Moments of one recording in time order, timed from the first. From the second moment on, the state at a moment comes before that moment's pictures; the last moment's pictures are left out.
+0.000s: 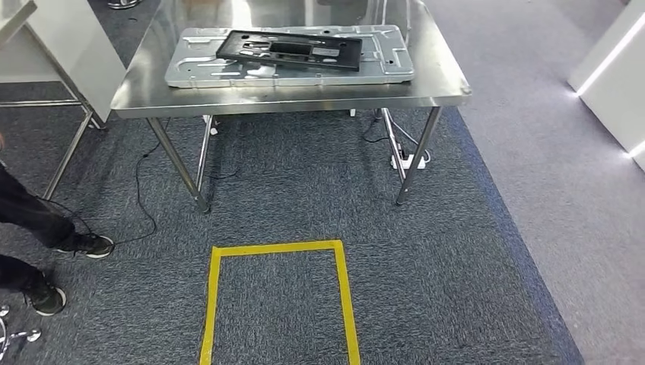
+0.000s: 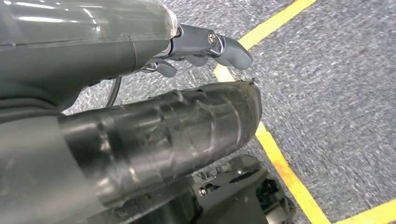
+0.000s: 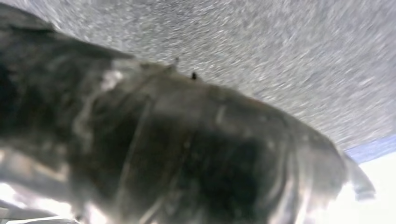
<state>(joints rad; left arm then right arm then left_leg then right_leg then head) -0.07 -0.21 0.97 -0.21 -1.27 0.30 -0.33 0.01 0.23 -1.09 -0.75 0.47 -0.20 -0.64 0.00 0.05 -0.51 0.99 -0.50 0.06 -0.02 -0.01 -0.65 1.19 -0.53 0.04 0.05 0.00</state>
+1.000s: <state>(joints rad) -0.06 -0.23 1.01 -0.21 -1.27 0.33 -0.31 -0.02 0.23 -1.19 -0.32 0.96 -0.46 -0.05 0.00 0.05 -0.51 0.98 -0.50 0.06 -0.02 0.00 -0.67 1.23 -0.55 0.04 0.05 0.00</state>
